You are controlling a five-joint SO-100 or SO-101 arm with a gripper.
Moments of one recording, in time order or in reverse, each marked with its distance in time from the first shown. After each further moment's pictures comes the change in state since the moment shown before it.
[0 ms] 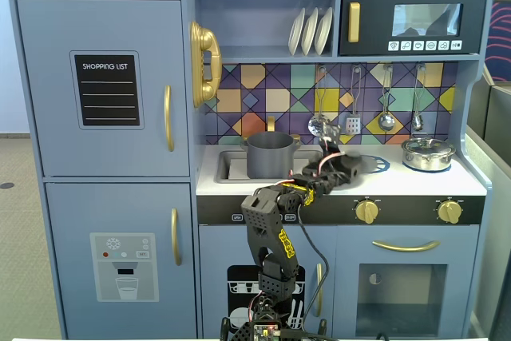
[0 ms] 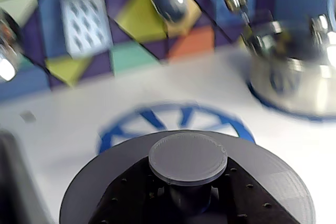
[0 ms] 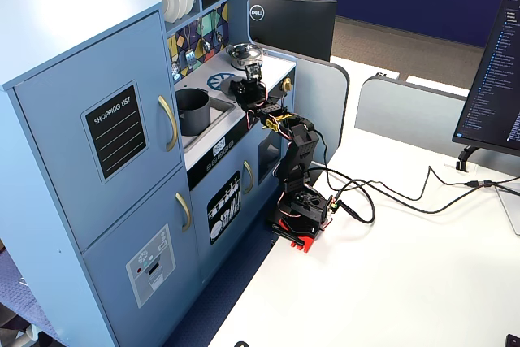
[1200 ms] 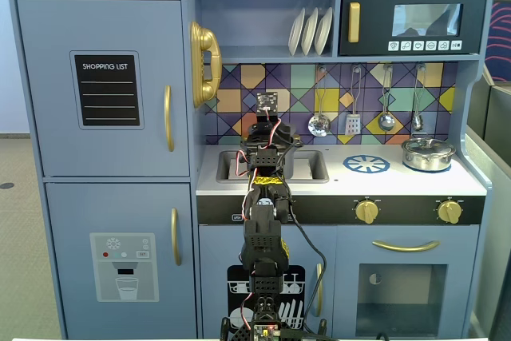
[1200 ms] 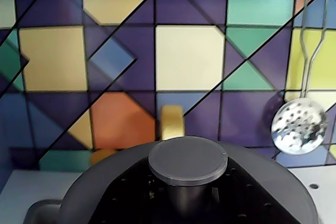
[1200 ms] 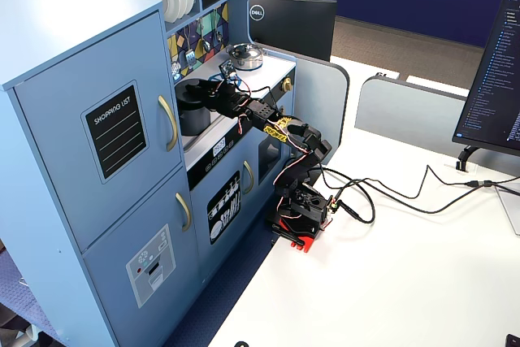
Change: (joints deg) arm -29.8 14.9 -8.6 21.1 -1.2
